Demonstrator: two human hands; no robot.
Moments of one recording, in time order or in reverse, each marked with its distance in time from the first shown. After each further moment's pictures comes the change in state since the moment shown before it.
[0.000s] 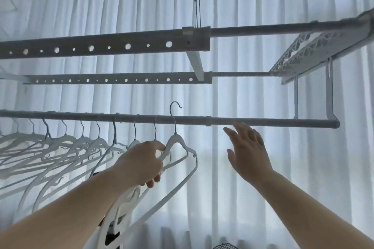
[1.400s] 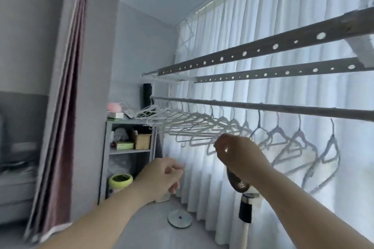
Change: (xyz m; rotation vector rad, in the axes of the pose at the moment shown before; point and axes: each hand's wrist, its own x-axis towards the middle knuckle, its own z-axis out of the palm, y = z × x) left_hand -0.257 -0.085 -0.075 -0.091 0.398 -0.426; right_hand -0.067 -0.229 -0.116 0.983 -0.354 -0.459
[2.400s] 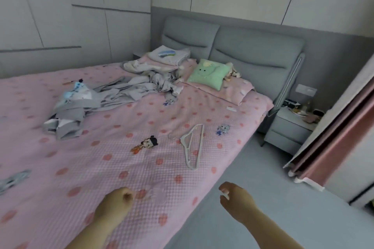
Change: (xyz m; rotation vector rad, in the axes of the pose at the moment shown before) left_hand -0.565 -0.395 -0.407 0.300 0.913 -1.532; right_hand -0.138 -0.639 0.505 0.270 -1.147 -0.789
